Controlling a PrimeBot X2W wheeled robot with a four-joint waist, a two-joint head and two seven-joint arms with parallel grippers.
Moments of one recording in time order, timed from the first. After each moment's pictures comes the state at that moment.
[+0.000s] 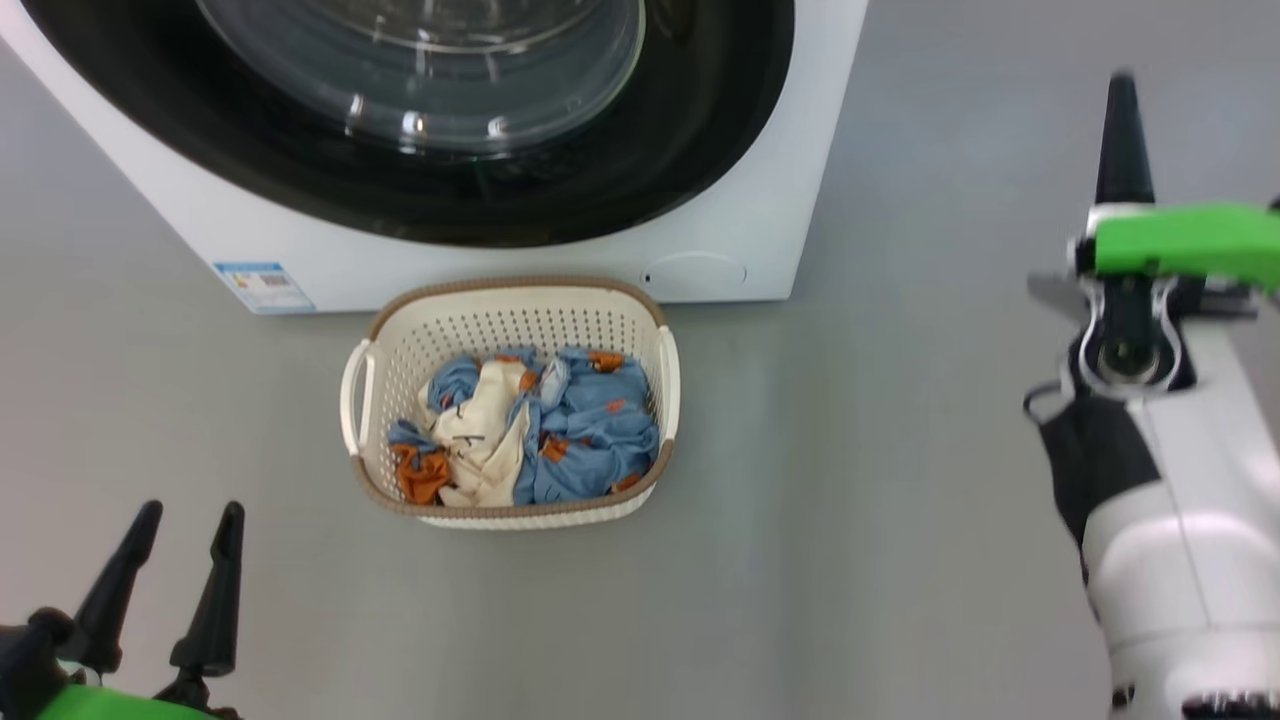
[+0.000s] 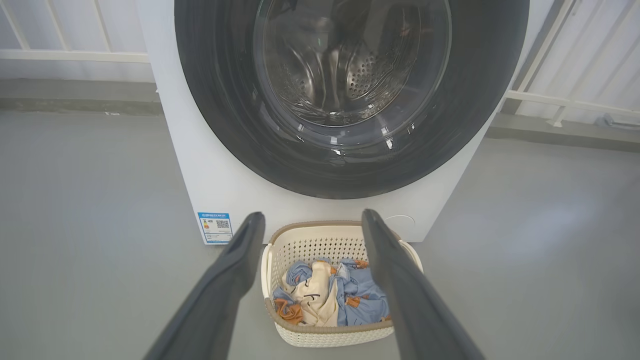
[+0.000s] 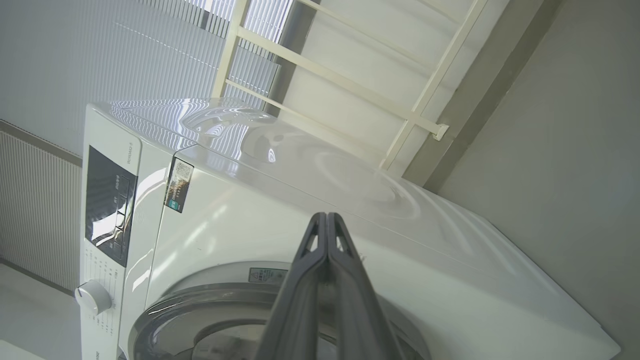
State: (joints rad) left arm 0.01 0.38 -0.10 0.04 -0.56 -0.13 -0.26; right arm -0.80 -0.06 -0.15 0.64 1.13 0.13 -0.21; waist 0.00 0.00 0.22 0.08
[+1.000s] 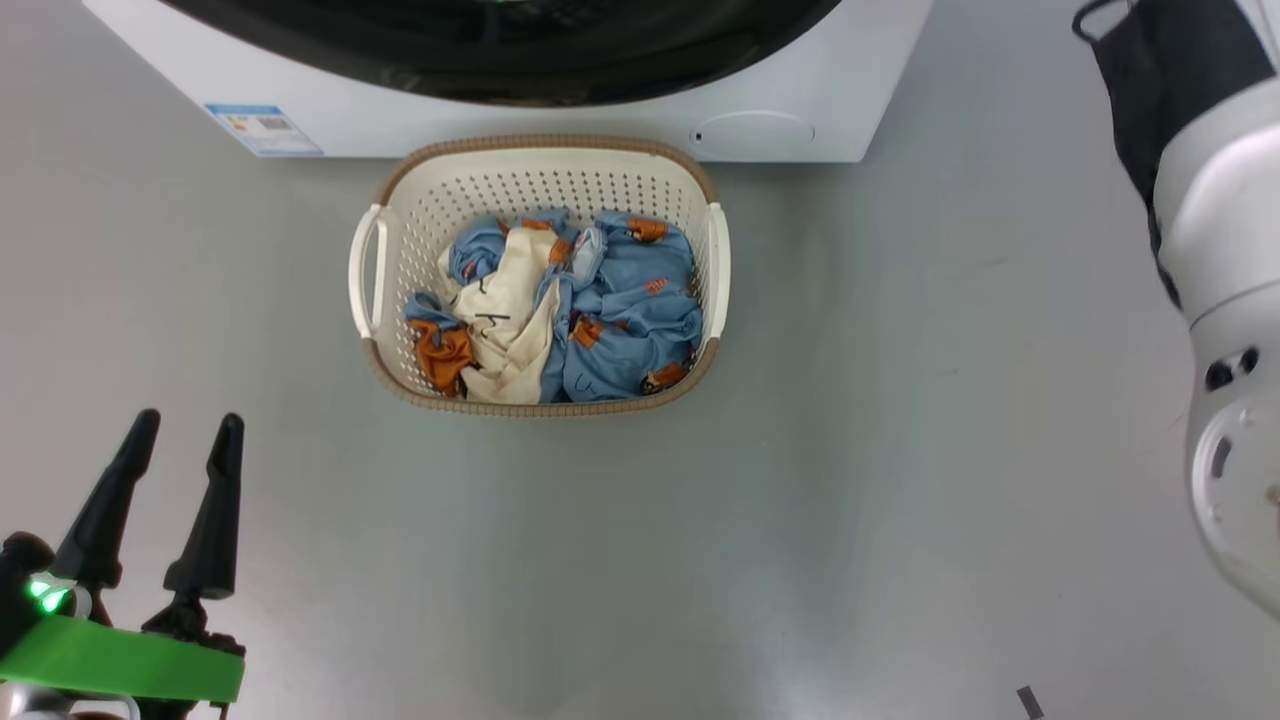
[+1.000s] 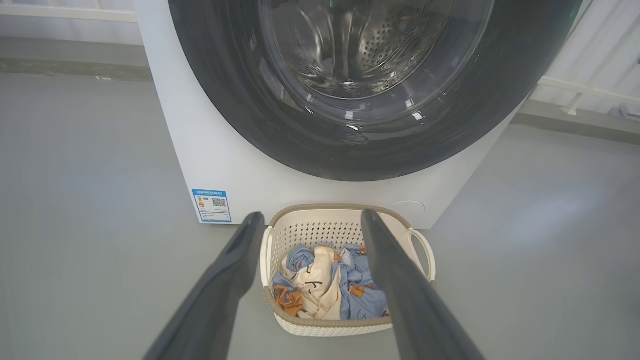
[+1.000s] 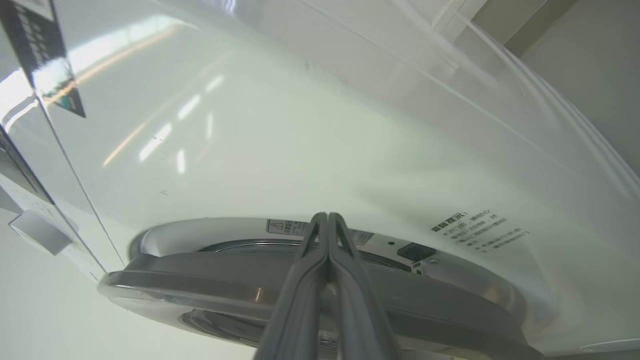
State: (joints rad) left arm -0.10 0.42 -0.14 -0.02 -0.64 -0.13 -0.26; right arm -1.55 -0.07 -0.24 1.16 0.92 0.13 0.19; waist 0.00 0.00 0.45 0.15
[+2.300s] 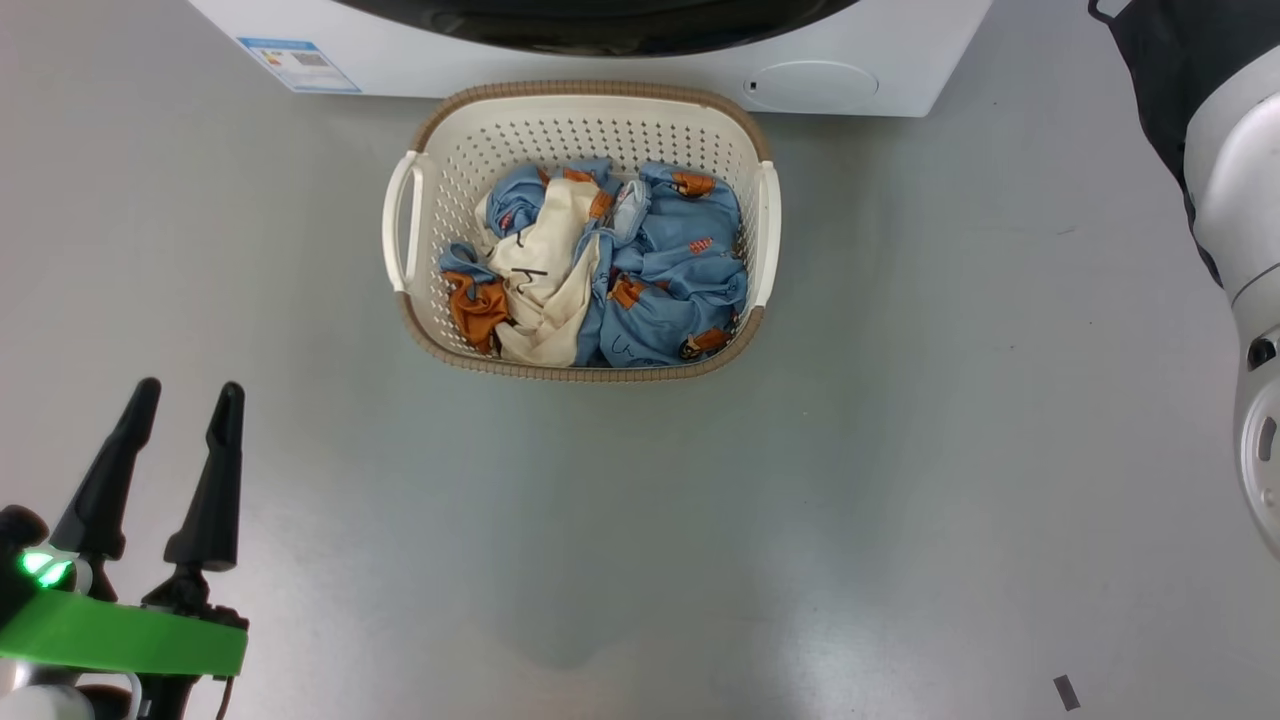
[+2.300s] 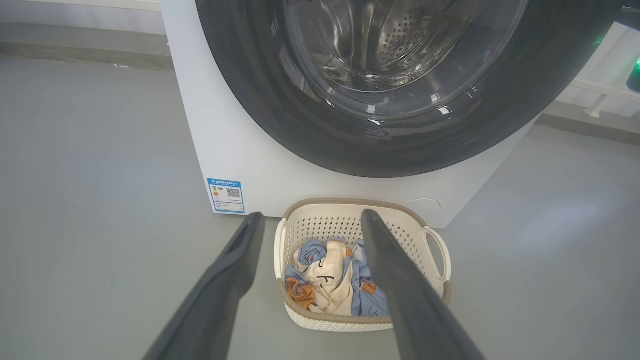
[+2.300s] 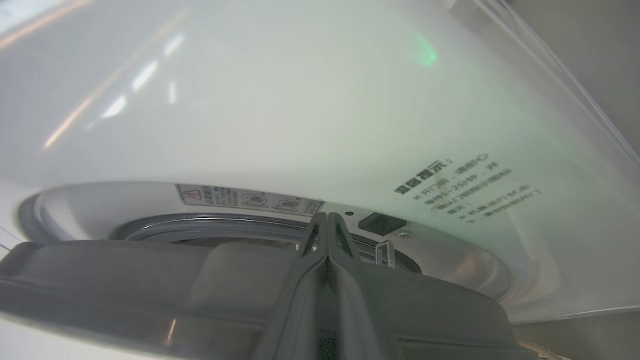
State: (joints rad) left arm -0.15 0.41 -0.15 -0.03 -0.67 -0.13 -0.26; right arm -1.65 -0.10 -0.12 1.31 0.95 0.13 0.17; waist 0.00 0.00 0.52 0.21
